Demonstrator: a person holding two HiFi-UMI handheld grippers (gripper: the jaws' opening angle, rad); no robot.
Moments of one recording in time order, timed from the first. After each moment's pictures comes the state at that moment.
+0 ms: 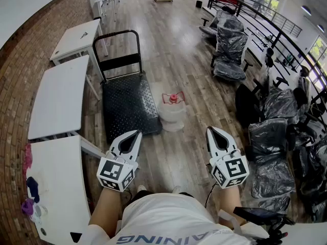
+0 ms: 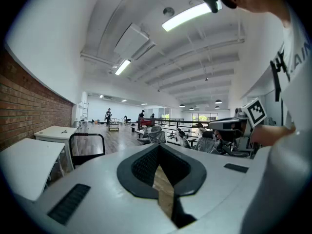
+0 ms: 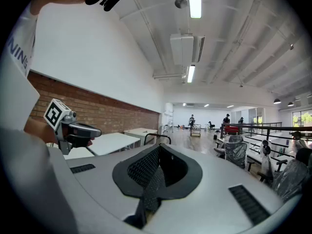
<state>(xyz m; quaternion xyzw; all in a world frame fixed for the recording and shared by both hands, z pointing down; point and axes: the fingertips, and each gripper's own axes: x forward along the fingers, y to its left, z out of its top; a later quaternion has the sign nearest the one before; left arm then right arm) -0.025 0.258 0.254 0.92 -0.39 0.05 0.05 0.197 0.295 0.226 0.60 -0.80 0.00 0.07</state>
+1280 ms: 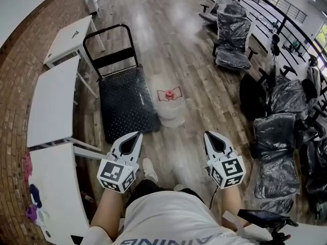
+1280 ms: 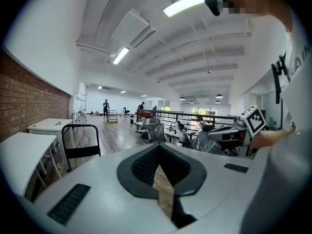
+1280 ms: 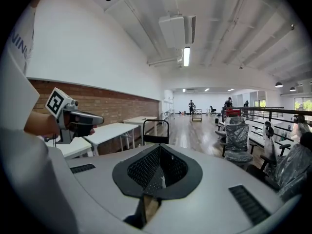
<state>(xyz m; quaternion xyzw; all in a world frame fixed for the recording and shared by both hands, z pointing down) 0.068 0.210 0.294 0.92 -0.37 0.09 0.08 0.282 0.251 0.314 0.59 -0.80 0.08 0.11</state>
